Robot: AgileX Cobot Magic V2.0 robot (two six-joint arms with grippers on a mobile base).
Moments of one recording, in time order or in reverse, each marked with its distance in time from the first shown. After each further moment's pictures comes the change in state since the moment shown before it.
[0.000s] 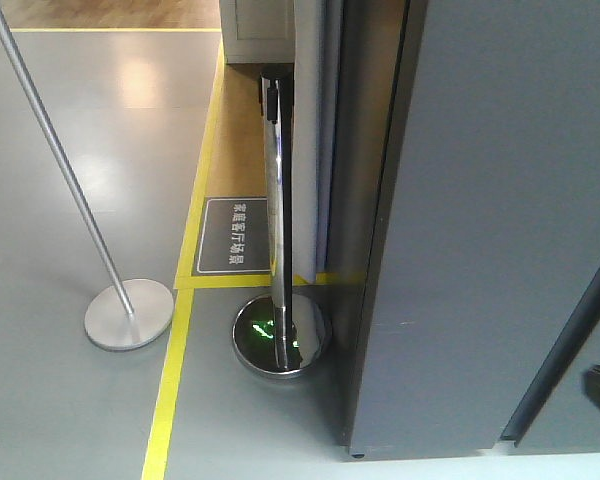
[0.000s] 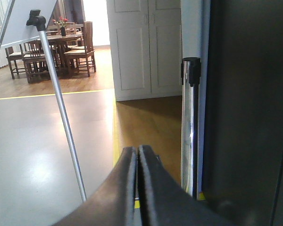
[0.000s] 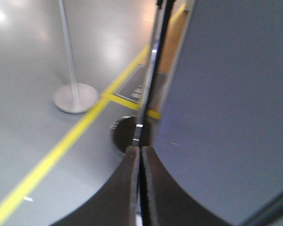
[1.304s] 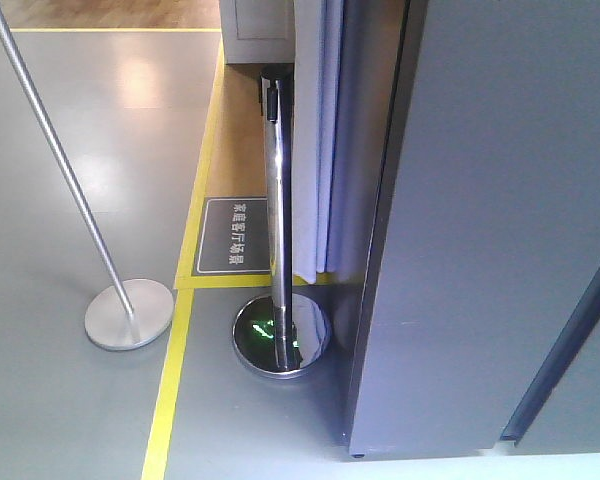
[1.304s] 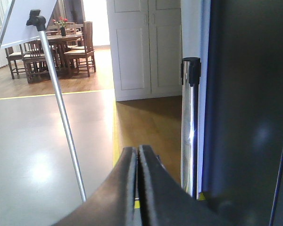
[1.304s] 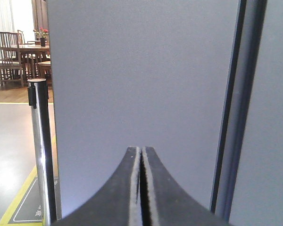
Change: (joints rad) left arm 0.000 0.000 0.000 0.000 0.000 0.000; right arm 0.000 -0.397 0.445 -0.879 -0.669 1.077
